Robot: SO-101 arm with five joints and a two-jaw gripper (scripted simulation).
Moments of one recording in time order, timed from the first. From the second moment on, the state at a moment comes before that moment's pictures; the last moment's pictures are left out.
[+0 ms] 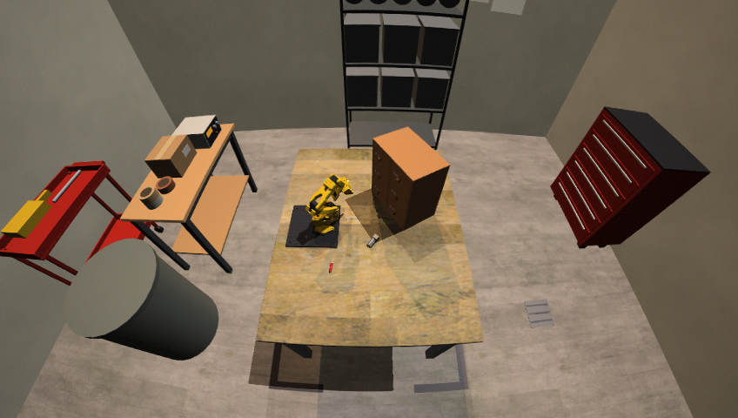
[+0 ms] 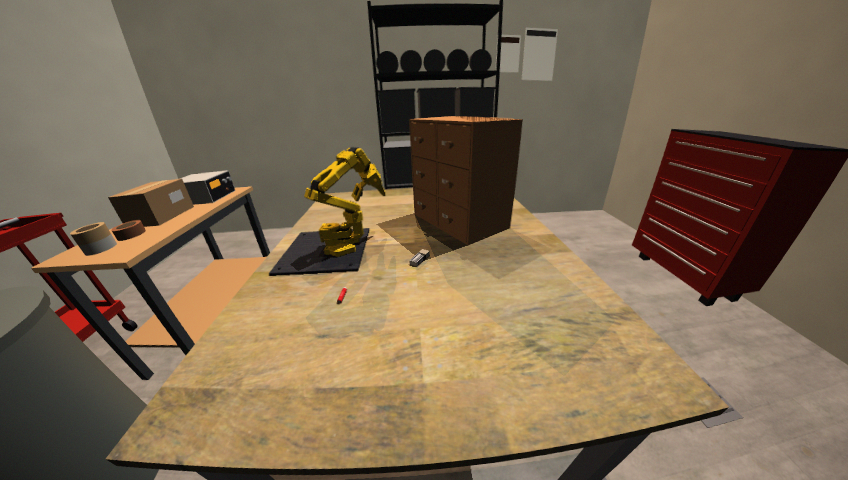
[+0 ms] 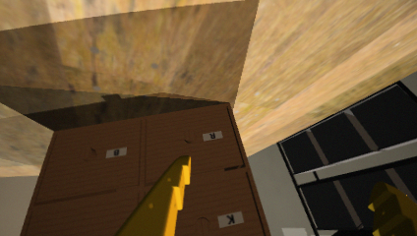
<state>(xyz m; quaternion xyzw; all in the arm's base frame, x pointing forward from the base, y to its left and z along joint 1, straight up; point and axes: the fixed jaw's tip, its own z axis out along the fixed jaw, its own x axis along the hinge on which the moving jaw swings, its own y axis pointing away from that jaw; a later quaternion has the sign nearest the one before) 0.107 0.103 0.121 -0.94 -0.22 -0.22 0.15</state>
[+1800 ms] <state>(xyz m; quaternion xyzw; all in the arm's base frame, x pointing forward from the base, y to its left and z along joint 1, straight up) 0.107 0.106 0.122 -0.89 -0.37 -0.24 0.11</state>
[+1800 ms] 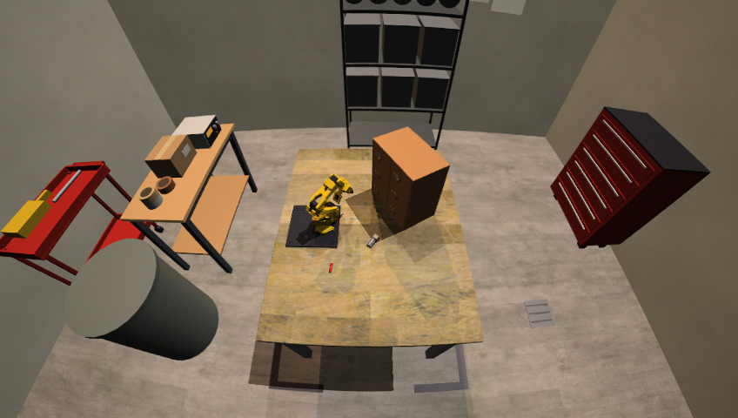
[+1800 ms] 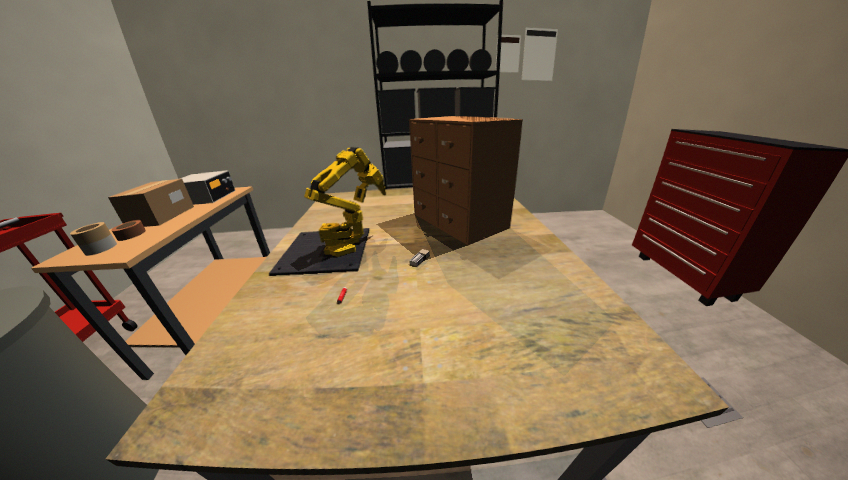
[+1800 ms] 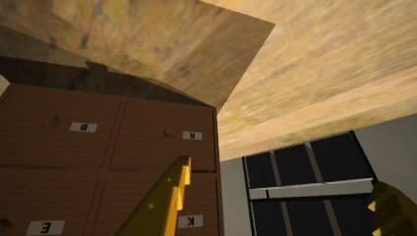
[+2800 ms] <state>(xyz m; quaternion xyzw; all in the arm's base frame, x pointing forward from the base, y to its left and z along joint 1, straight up) 0.158 0.117 0.112 -0.86 -0.31 -0.39 0.13</state>
